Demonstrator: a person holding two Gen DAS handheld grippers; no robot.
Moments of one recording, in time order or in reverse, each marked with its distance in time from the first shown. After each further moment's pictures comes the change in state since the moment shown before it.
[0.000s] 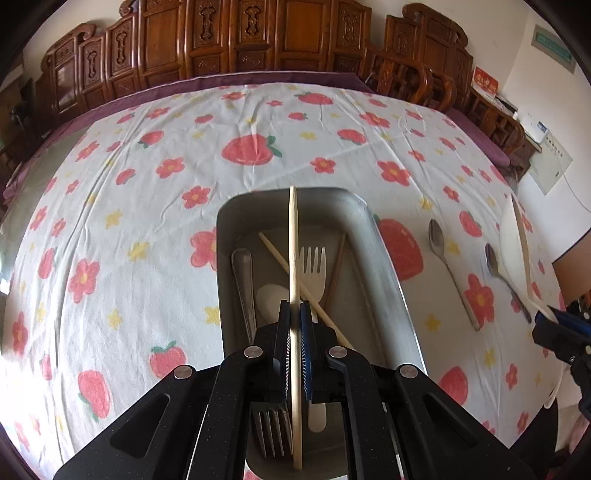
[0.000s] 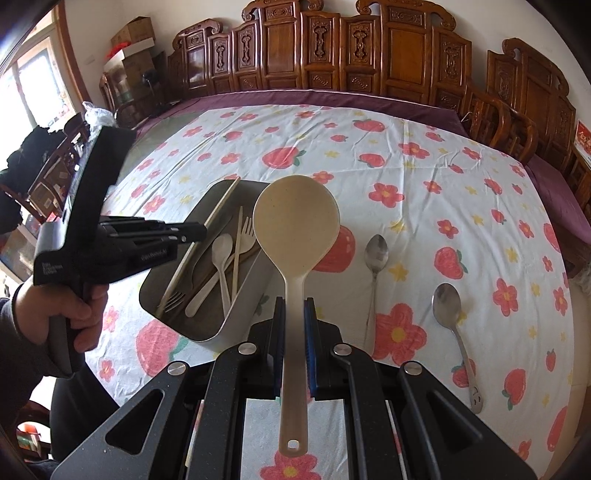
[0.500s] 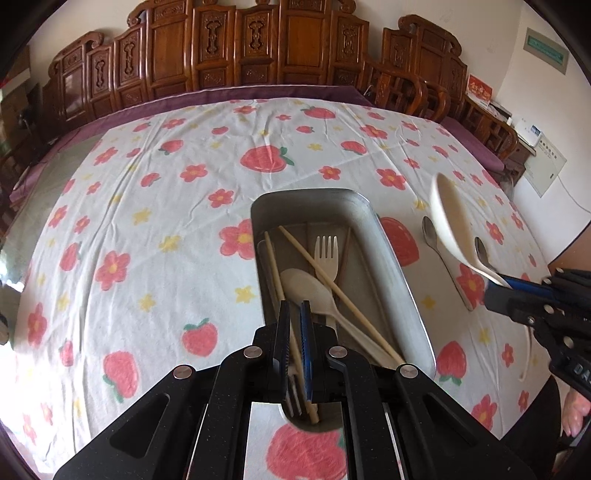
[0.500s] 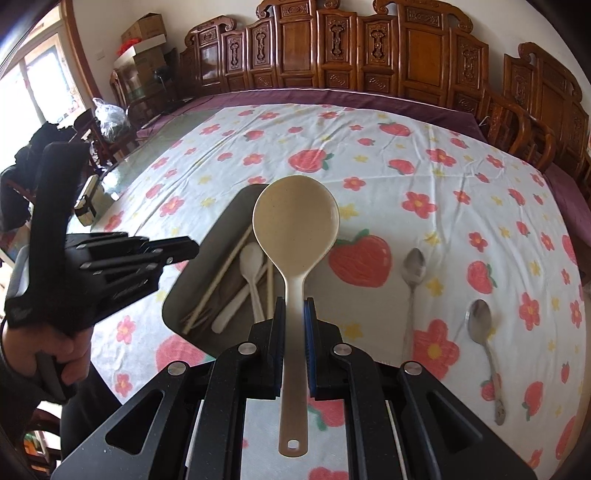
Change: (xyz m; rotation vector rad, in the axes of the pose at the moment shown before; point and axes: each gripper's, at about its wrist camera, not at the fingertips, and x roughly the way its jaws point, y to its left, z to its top) left arm -0.045 0.019 -0.025 0.003 -0.062 0.001; right arm 0.020 0.033 0.019 -0.012 0.009 0.053
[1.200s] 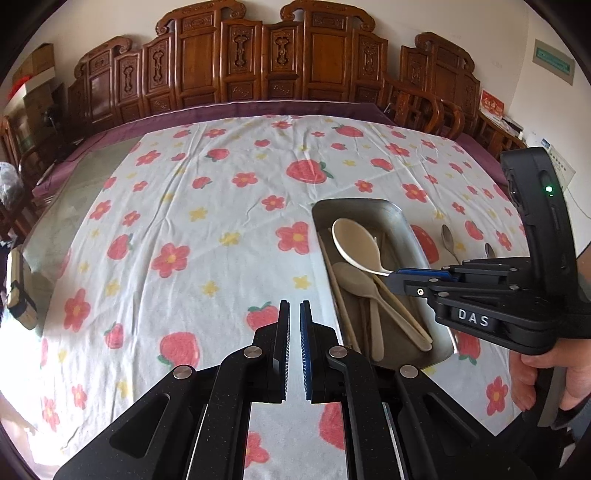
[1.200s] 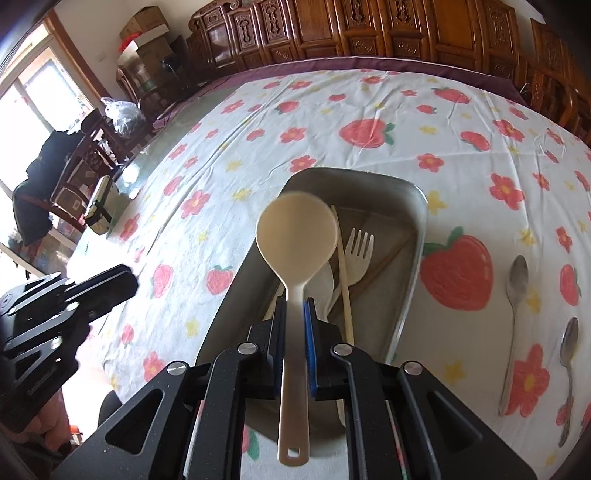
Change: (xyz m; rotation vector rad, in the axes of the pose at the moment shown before) left arm -0.043 0.040 -0.015 -0.034 -0.052 0.063; right arm 0.087 0.039 0.033 0.061 0.107 0.128
